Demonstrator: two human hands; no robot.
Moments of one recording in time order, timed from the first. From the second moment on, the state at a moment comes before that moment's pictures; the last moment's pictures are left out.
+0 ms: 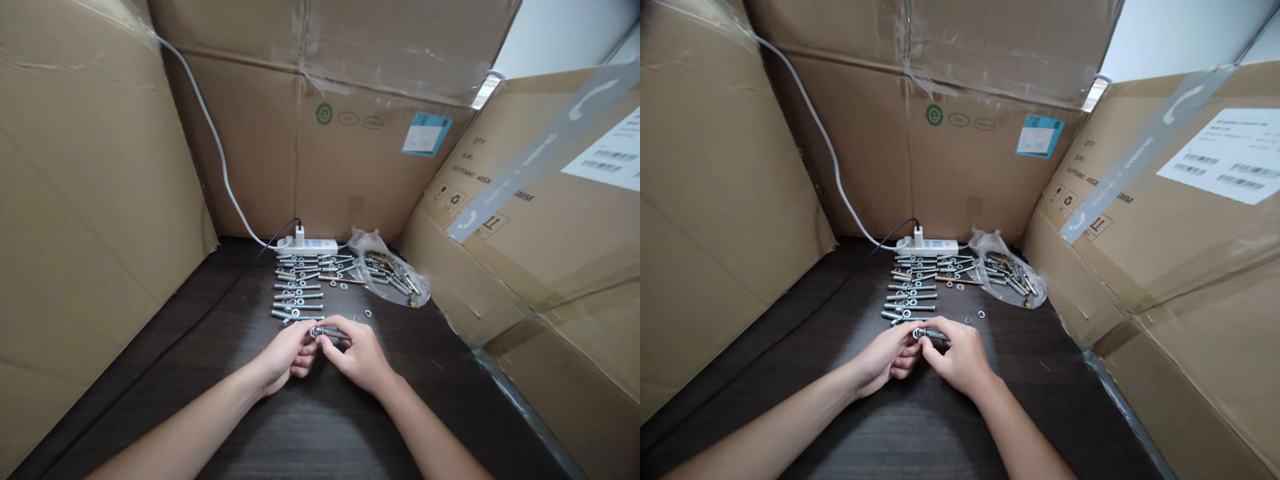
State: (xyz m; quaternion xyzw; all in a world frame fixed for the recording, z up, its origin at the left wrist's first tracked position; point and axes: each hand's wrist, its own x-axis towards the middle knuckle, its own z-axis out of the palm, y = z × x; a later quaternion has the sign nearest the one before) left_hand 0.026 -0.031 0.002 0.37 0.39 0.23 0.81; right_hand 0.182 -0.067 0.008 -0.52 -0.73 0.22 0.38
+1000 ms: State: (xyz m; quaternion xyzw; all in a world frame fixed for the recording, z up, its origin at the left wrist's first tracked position) left_hand 0.026 -0.028 0.000 0.35 0.33 0.24 0.84; right_hand 0.185 -0.064 0.008 -0.54 -0.70 0.25 0.40
